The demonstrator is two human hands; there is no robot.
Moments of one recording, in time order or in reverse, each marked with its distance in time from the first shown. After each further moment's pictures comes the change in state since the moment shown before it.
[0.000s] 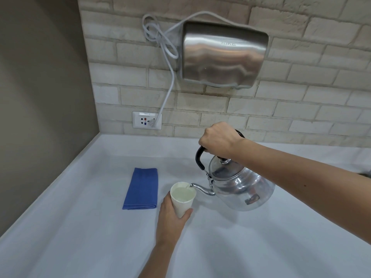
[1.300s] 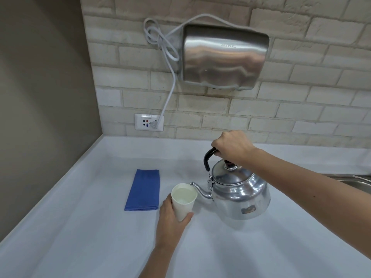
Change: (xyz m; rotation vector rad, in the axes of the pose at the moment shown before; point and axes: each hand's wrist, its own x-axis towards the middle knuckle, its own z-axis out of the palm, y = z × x) left_hand -0.002 0.003 -0.004 0.060 -0.001 0.007; right_hand -0.020 0.008 0.030 0.190 0.010 0.186
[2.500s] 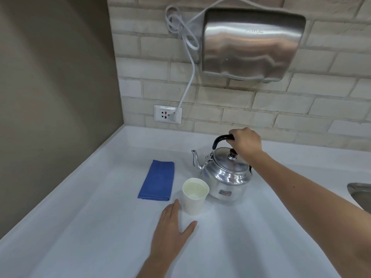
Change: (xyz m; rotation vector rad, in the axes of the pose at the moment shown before) left_hand -0.035 -0.021 -0.017 0.336 -0.009 0.042; right_hand 0.039 -0.002 0.070 0.578 0.100 0.417
